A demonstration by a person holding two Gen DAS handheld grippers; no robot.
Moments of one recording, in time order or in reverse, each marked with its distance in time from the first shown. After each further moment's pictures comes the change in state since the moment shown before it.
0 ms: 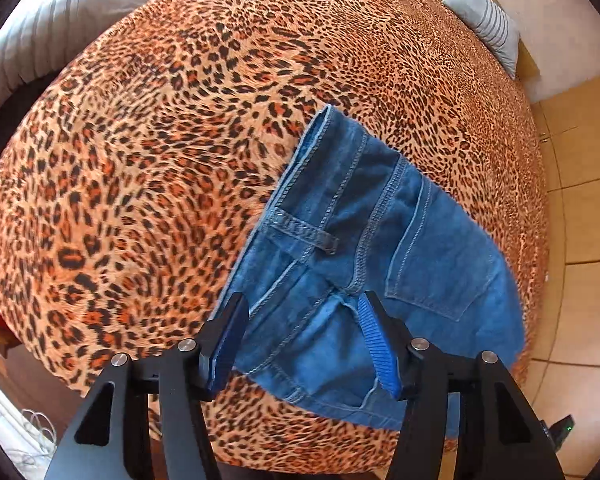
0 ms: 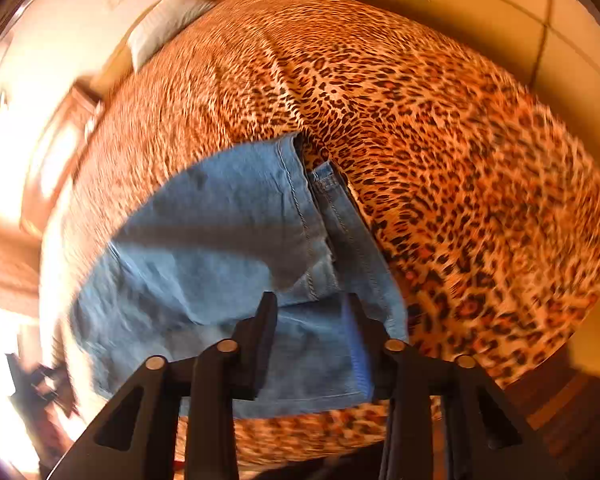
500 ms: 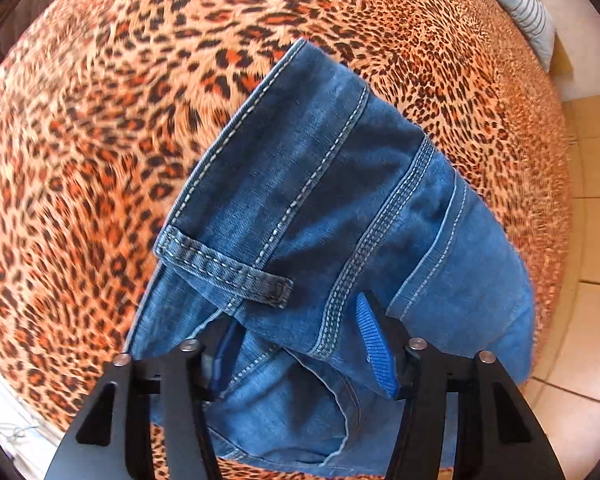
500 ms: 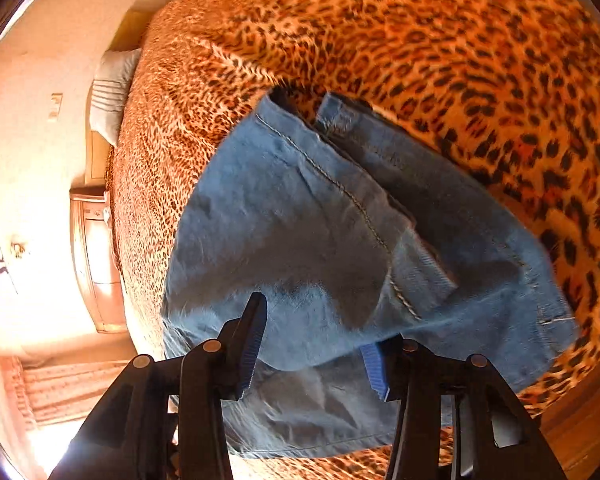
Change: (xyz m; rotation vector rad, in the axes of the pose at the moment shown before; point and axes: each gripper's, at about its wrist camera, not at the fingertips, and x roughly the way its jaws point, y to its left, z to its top) left arm 0.115 -0.011 0.050 -0.056 0.102 0.096; right arm 0.086 0.000 0.002 0.395 0.120 0.180
